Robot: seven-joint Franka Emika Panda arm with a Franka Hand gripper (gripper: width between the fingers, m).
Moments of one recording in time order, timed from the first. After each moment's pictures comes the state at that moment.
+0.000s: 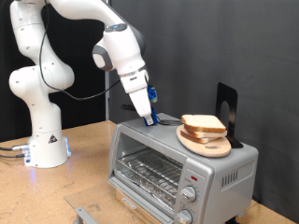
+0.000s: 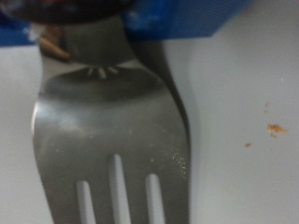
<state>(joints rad) 0.29 -0.36 0.09 -2.66 0.48 2.56 -0.15</state>
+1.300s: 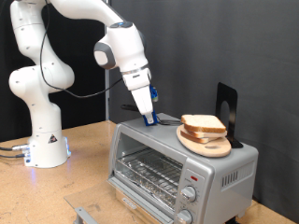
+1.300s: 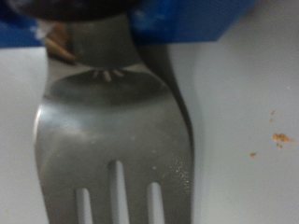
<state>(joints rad) 0.29 -0.35 0.10 -2.65 0.39 2.54 -0.09</state>
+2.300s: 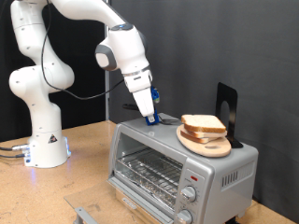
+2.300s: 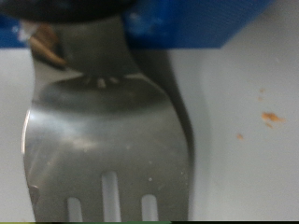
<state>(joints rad) 0.31 -0.34 0.11 -2.65 0.45 2.56 -0.11</state>
